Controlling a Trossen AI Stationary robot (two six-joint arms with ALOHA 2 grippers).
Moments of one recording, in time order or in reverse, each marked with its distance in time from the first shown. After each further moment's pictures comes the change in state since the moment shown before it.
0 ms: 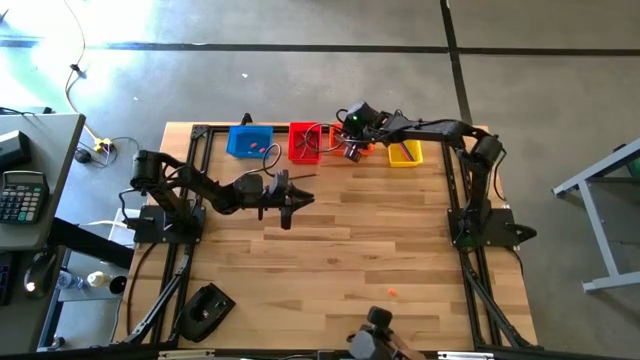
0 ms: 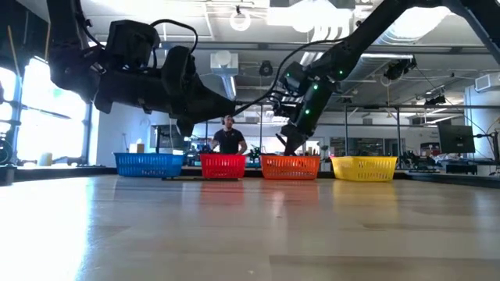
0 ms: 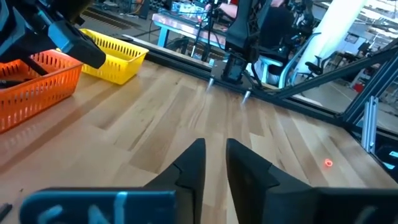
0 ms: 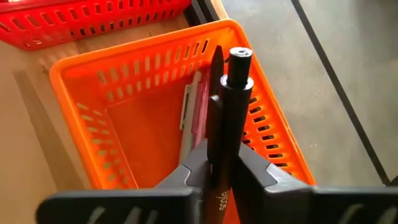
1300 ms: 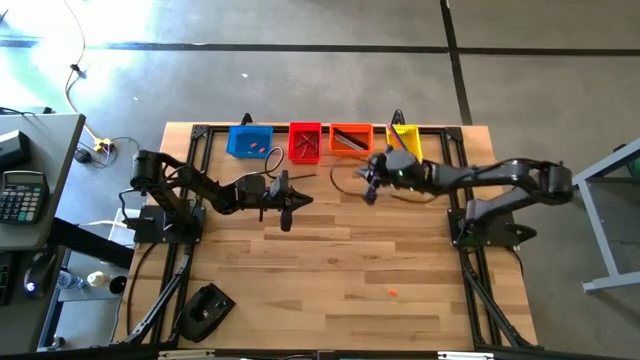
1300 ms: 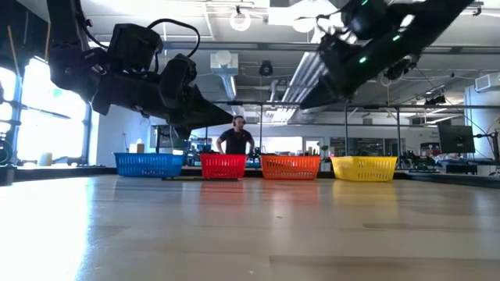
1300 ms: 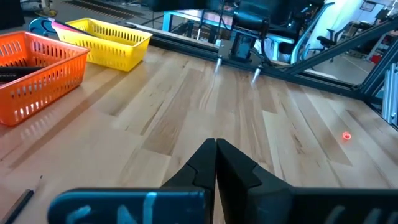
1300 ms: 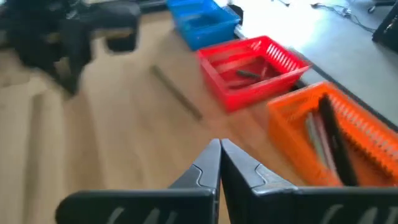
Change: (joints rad) left arm 0.000 0.000 0.000 -0.073 -0.009 0.090; right arm 0.357 -0.620 -0.635 0.448 0.019 0.383
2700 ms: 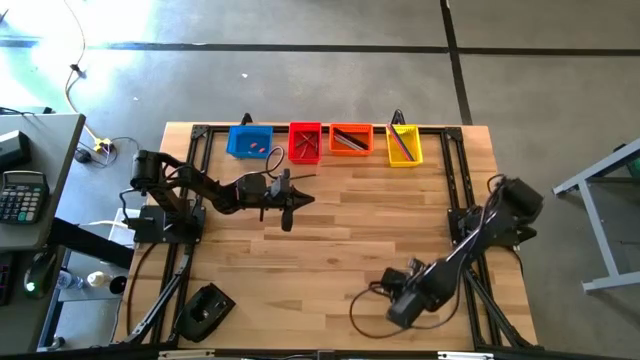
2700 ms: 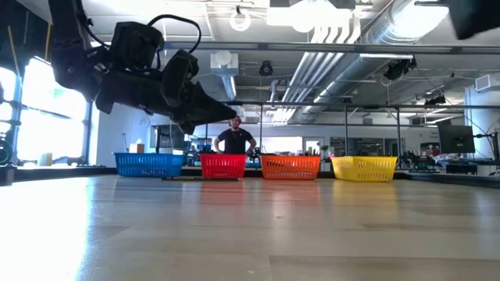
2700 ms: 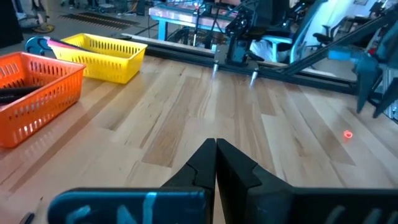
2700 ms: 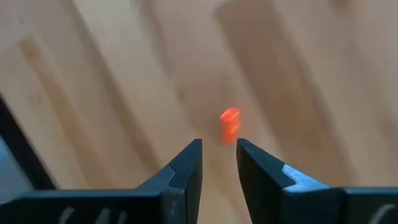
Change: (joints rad) left arm 0.000 0.001 0.017 0.007 0.011 0.061; right arm 1.031 0.394 0.469 -0.980 -0.001 1.165
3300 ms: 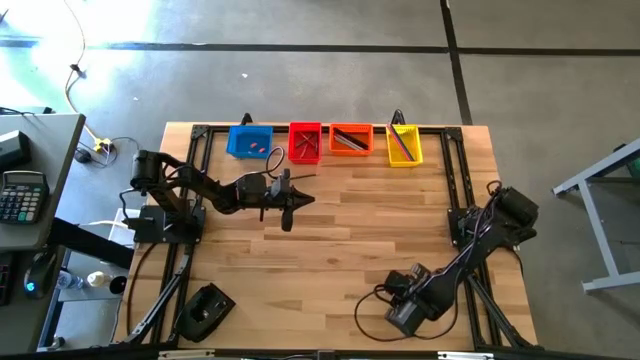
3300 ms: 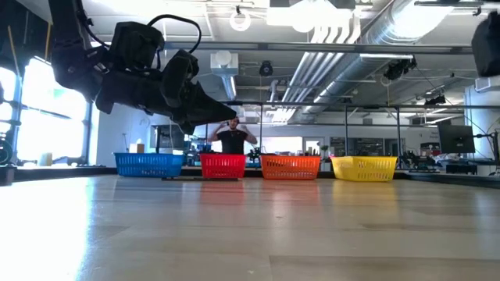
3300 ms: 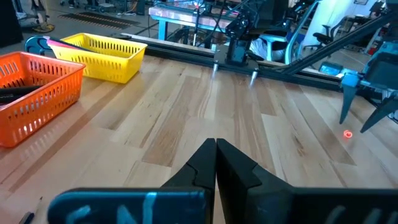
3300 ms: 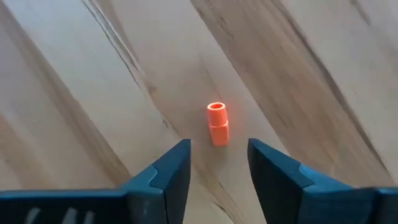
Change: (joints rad) left arm 0.000 0.000 0.001 -0.003 0.000 0.000; right arm 0.068 0.098 -0.040 0.058 0.060 0.192
